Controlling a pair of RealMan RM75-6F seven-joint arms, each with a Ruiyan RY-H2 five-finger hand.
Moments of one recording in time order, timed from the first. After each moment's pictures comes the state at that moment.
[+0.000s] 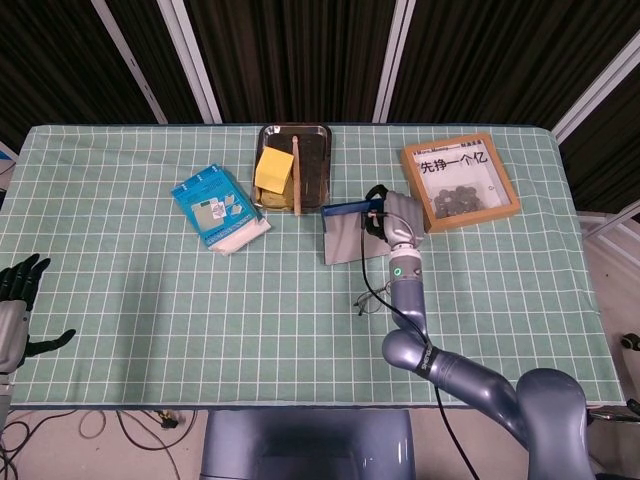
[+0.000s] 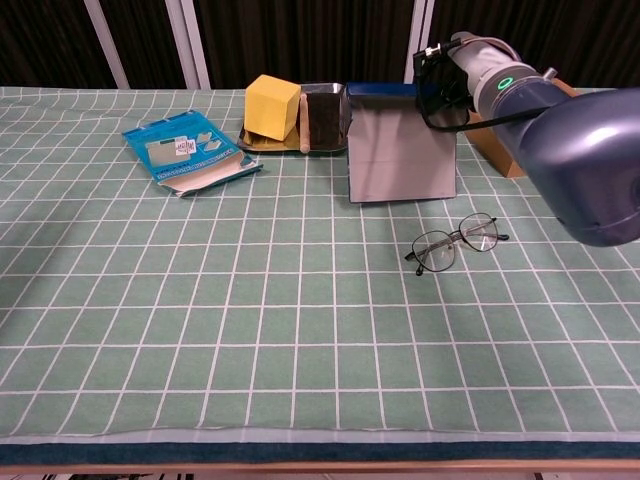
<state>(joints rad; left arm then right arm) -0.14 -1.13 -0.09 -1.65 1.36 1.40 0.02 0.99 -1.88 0.56 -1.00 -0.65 1.04 -0.34</state>
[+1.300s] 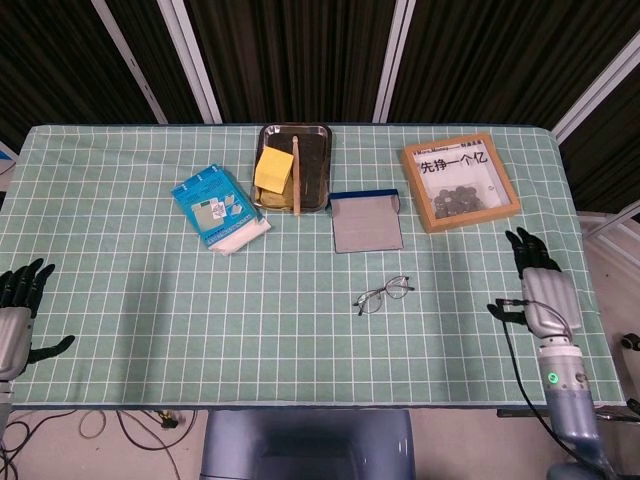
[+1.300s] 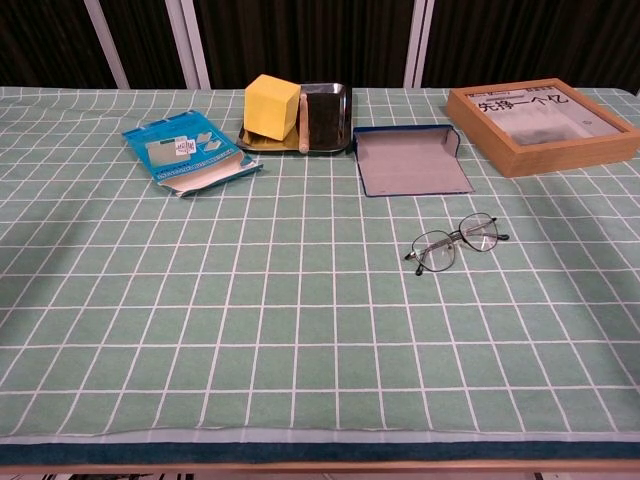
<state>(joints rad) -0.13 -1.13 -0.07 -1.65 1.42 1.44 0.09 0.36 -1.14 0.17 -1.86 -1.10 1.37 -0.28</state>
